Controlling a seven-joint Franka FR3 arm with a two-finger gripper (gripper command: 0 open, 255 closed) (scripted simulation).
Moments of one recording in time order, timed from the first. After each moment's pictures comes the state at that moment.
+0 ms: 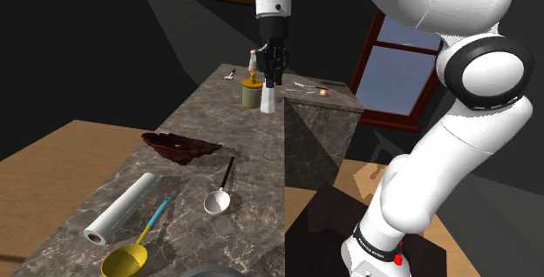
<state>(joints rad) 0.07 -0.20 0.06 -1.64 0.09 1.22 0.09</state>
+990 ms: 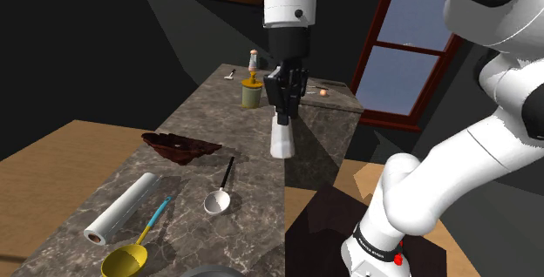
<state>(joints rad) 0.18 -0.47 0.26 -1.88 0.26 1.24 0.40</state>
